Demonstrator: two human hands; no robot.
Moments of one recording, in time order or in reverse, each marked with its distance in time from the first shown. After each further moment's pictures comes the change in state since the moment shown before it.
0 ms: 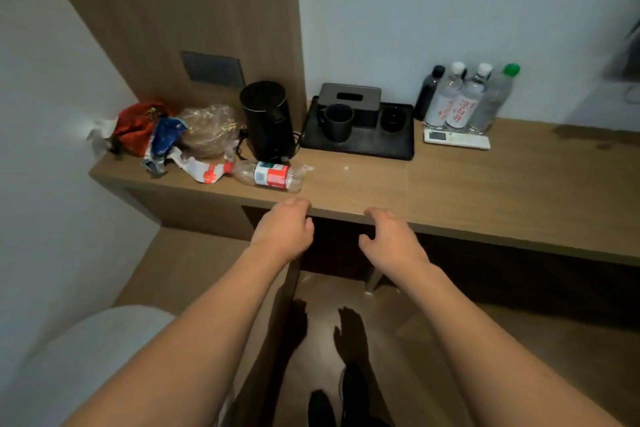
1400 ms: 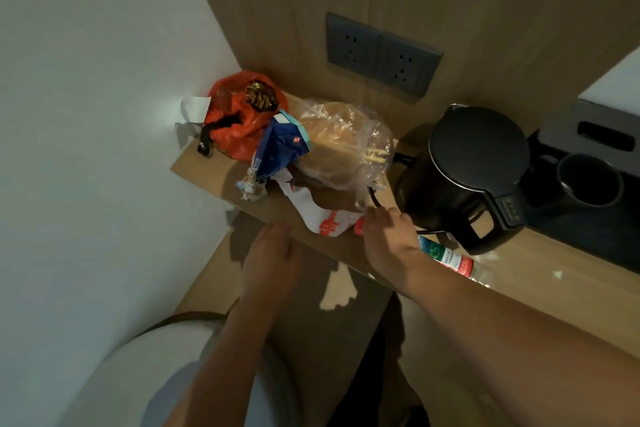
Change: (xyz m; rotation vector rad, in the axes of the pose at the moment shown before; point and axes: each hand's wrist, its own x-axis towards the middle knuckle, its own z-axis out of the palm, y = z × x) left_hand 0.139 -0.326 -0.018 -0.342 0.142 -0.596; right_hand 0.344 -0.234 0.223 -0.753 -0.328 -0.423
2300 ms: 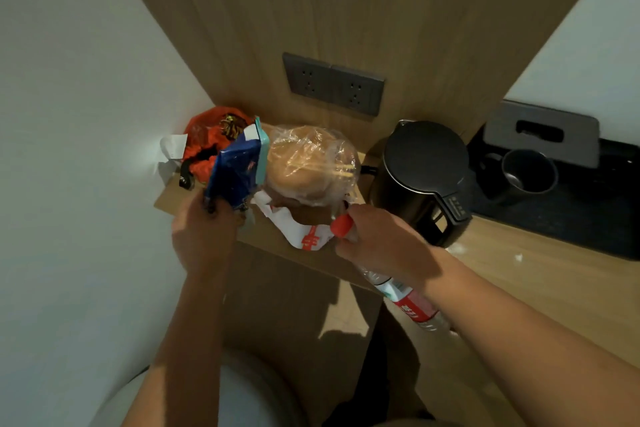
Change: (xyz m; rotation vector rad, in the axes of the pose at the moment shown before) left_hand 0.047 0.033 -0.076 -0.078 0.514 -0.088; right_hand -0.059 0.026 -0.076 0.601 0.067 -0.076
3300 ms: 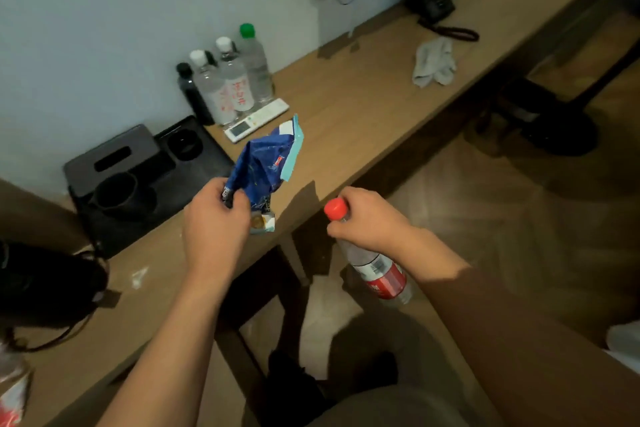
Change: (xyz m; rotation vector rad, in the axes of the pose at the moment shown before) left_hand -0.437 0.282 0.050 -0.272 -0.826 0.913; right_hand -0.473 0.238 0.005 0.454 0.699 0.835
